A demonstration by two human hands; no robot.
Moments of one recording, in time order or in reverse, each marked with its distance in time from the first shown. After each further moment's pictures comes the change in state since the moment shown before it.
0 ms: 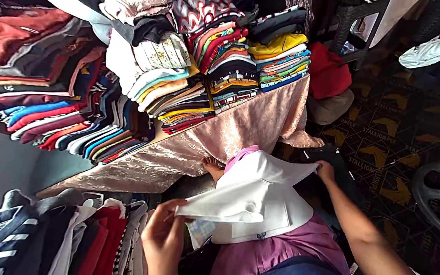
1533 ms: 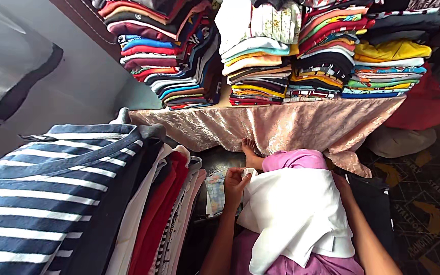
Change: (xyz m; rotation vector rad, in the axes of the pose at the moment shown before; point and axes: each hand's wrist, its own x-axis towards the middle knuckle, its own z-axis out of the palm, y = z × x) left_hand -0.018 -0.163 0.044 -0.432 0.308 -0.201; right_hand -0.077 -0.137 0.039 0.662 -0.305 -0.412
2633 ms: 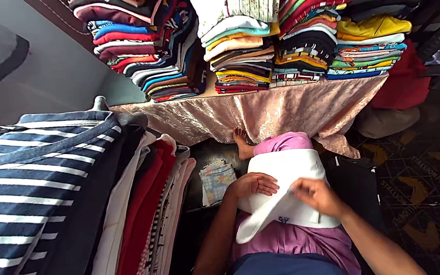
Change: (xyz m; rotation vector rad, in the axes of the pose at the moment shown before) left_hand -0.014 0.001 0.014 -0.431 -0.997 -0.705; right_hand -0.095 -0.083 0.034 -0.290 -0.524 -0.585
